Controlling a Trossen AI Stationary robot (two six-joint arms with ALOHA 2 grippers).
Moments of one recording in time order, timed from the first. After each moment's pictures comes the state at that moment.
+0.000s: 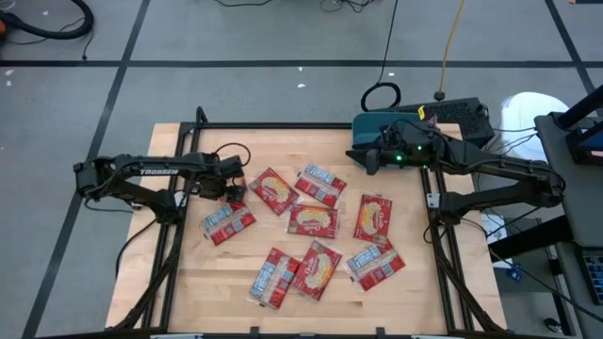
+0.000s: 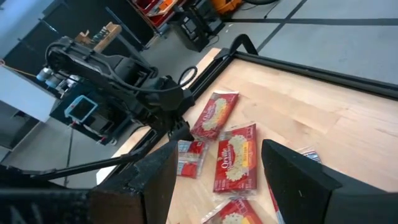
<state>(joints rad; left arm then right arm) 0.40 1.27 0.61 -0.85 0.08 -0.98 -0.22 1.00 1.02 -0.37 0.08 0.72</state>
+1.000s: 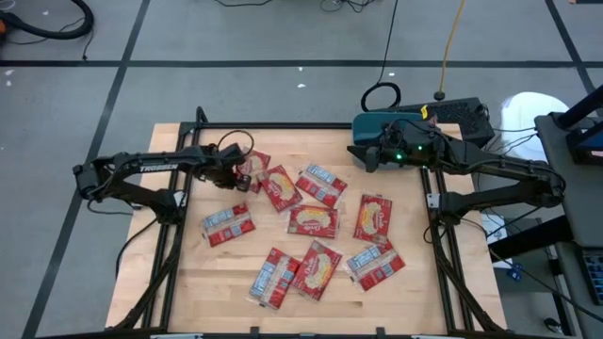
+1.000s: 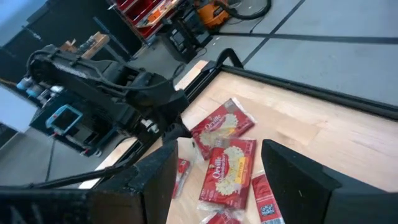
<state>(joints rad) 0.49 1.28 0.67 -0.72 0.01 -0.79 -0.22 1.00 1.02 -0.37 0.16 0.69</state>
